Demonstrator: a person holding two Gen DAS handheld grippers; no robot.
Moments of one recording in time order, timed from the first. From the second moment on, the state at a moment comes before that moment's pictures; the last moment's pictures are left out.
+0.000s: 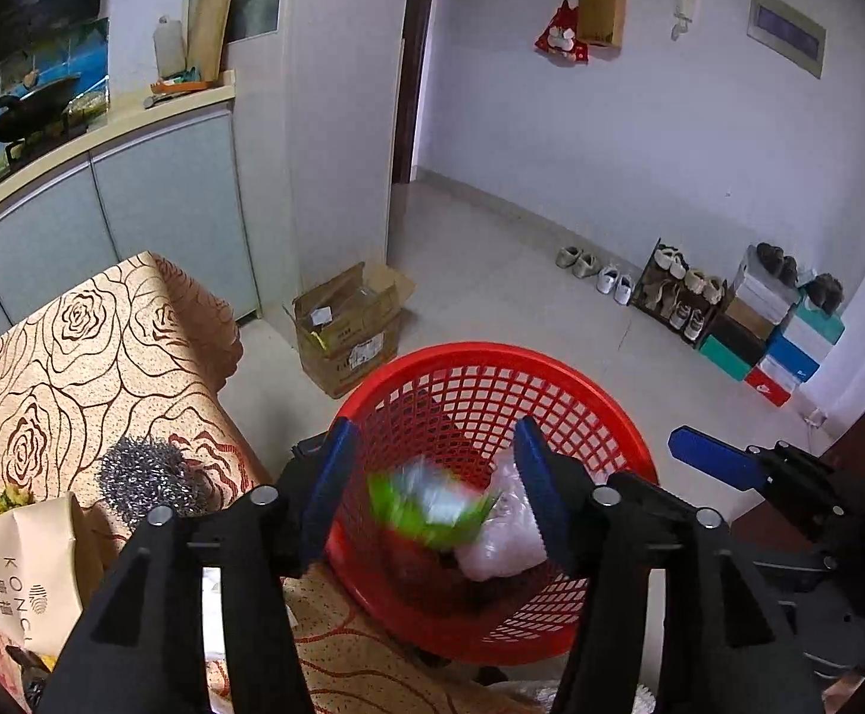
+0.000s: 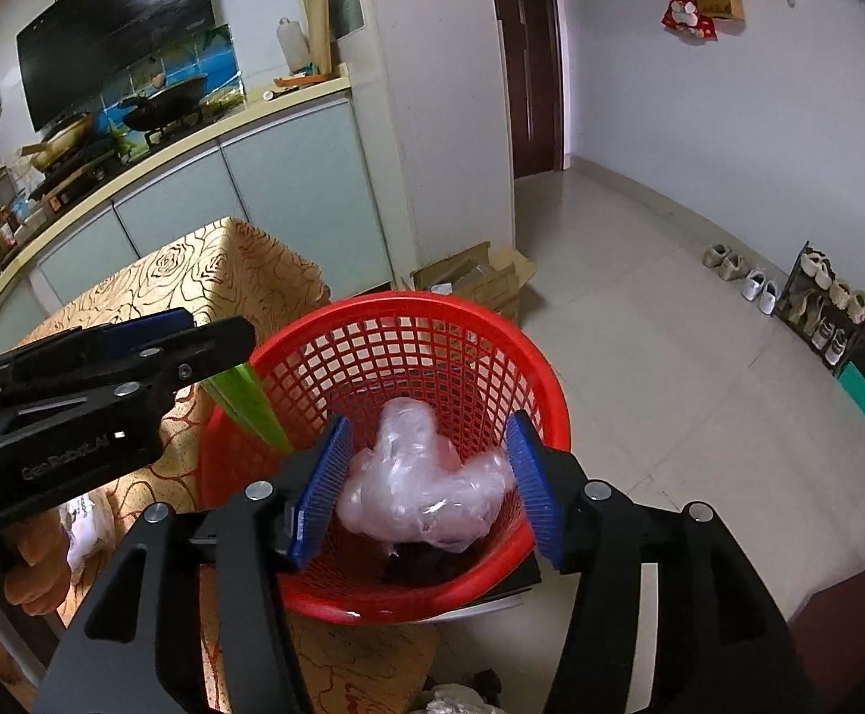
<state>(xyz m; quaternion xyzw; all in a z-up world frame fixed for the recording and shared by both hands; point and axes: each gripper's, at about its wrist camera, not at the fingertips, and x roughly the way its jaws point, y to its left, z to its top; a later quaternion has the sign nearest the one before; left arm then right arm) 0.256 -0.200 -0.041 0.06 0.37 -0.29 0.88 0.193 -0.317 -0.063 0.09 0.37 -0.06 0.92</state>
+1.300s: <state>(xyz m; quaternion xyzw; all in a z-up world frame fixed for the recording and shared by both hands) 0.191 -0.090 0.040 0.02 0.26 -0.22 0.94 0.143 -0.282 0.003 0.09 0.28 -0.07 0.95</state>
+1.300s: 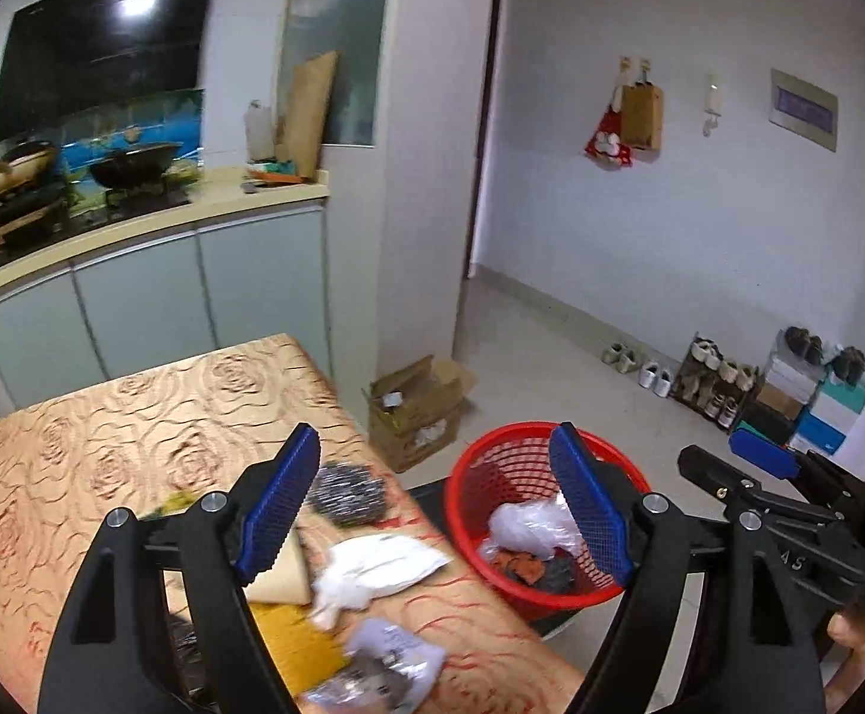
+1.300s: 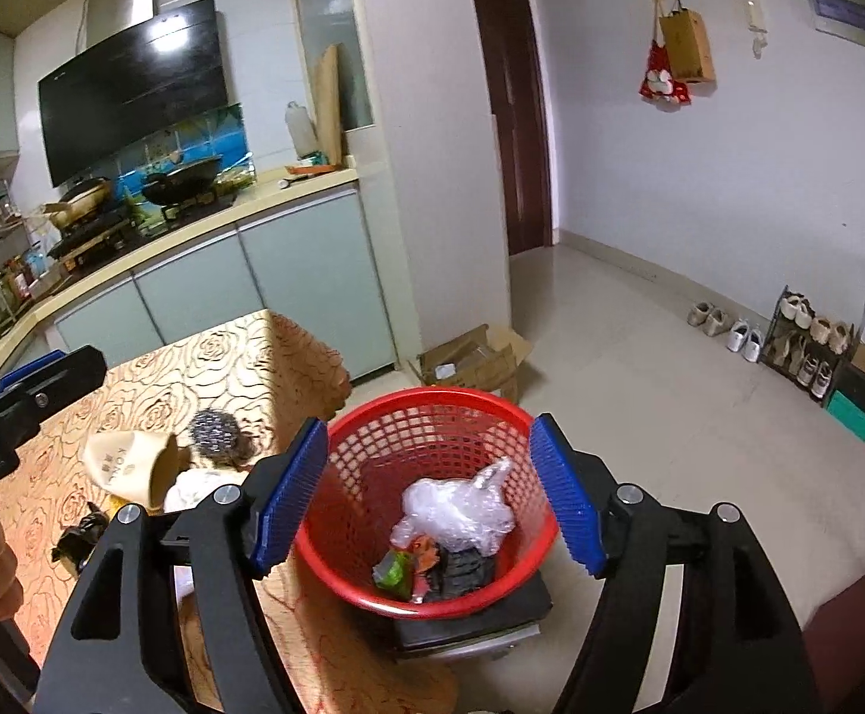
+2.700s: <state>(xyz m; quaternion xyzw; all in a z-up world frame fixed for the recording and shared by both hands) 0.176 0.038 -0.046 -0.01 0.36 -0.09 0.93 0.153 -0.185 0.010 0.05 0.28 0.03 0.96</state>
